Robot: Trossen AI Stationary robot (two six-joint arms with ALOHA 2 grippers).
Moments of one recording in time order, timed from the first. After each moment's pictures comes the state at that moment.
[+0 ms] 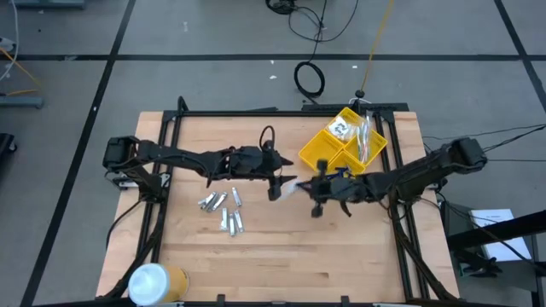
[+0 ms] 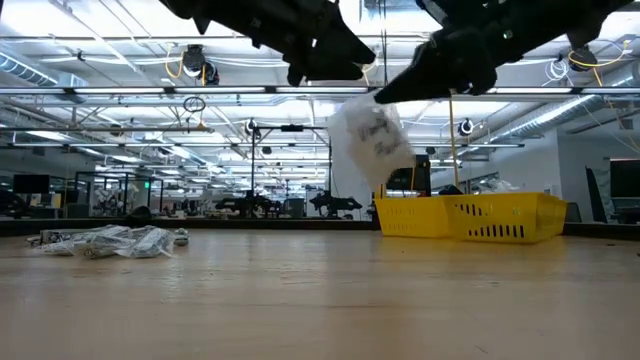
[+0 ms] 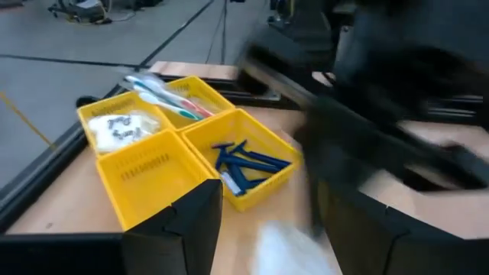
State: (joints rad) left arm 0.02 1.63 1.11 0.20 -0.10 -0.03; right arm 0.22 1.33 0.65 0.29 0.47 -0.24
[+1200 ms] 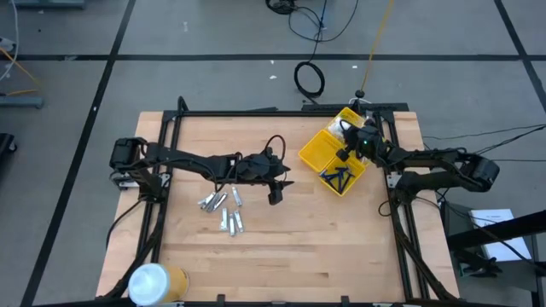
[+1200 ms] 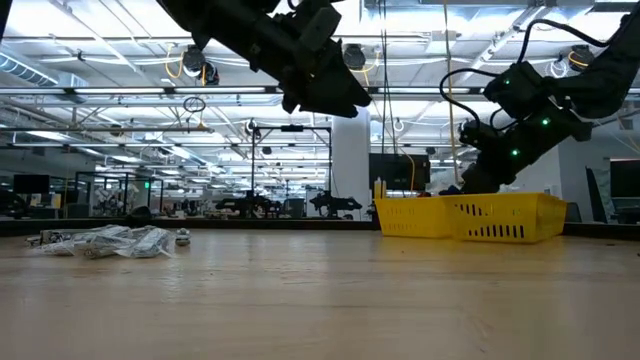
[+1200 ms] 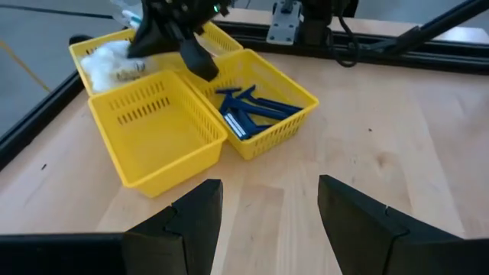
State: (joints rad) left arm 0.00 1.70 1.09 0.13 -0.15 -0.08; right arm -0.71 1.19 0.24 0.45 0.31 -0.29
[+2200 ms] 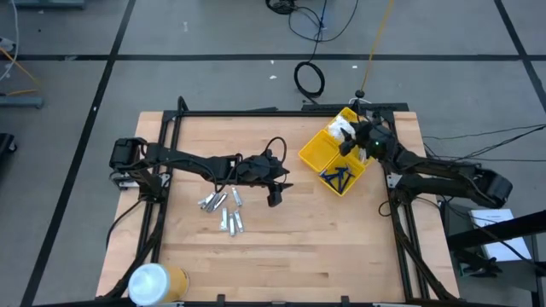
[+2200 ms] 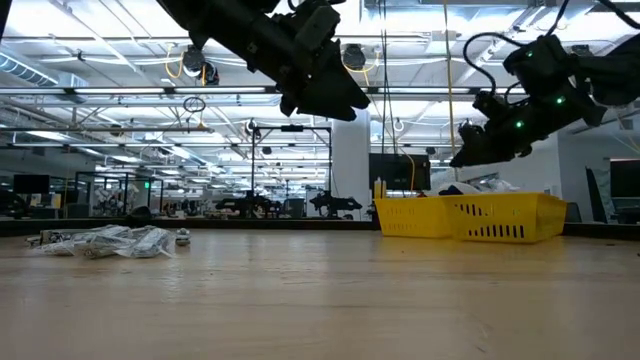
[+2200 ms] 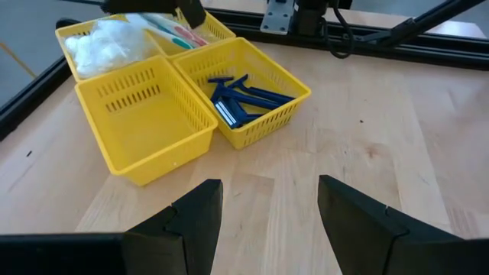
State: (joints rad) left arm -0.01 1.70 1.09 0.10 -0.13 -0.11; right arm -0.70 0.95 0.22 0.43 0.26 -0.03
